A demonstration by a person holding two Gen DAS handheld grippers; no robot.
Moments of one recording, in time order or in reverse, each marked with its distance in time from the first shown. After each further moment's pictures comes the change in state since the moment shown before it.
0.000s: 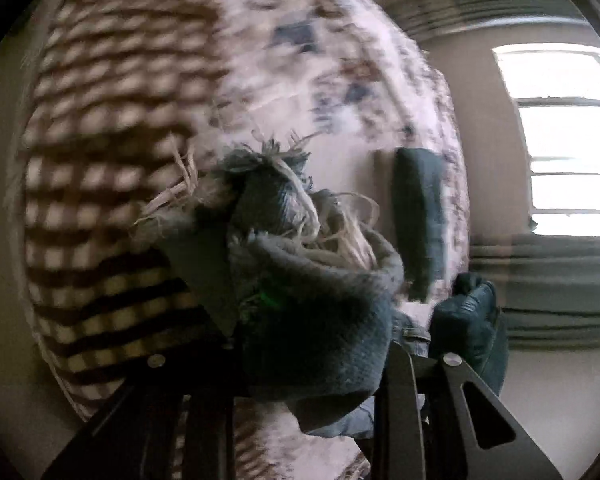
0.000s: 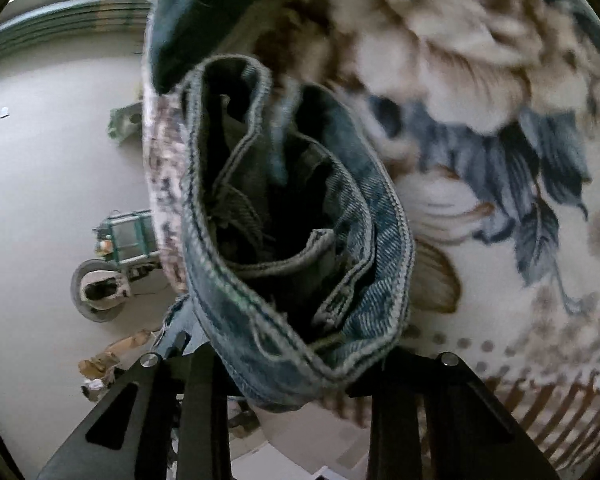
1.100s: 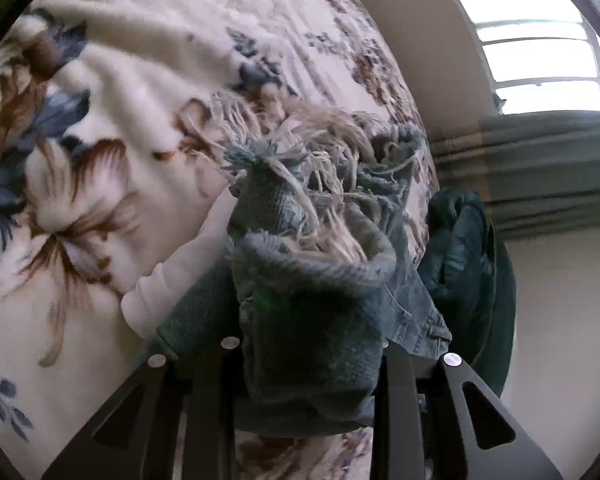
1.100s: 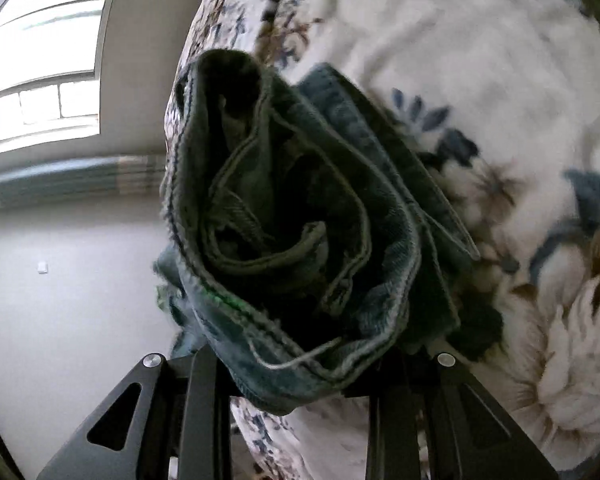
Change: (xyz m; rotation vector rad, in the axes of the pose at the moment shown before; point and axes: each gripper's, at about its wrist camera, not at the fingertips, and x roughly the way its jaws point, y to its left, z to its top) left arm 0.297 -0.193 0.182 0.441 0.330 -0.105; right arm -0.007 0.046 0.272 0.236 -0.486 0.185
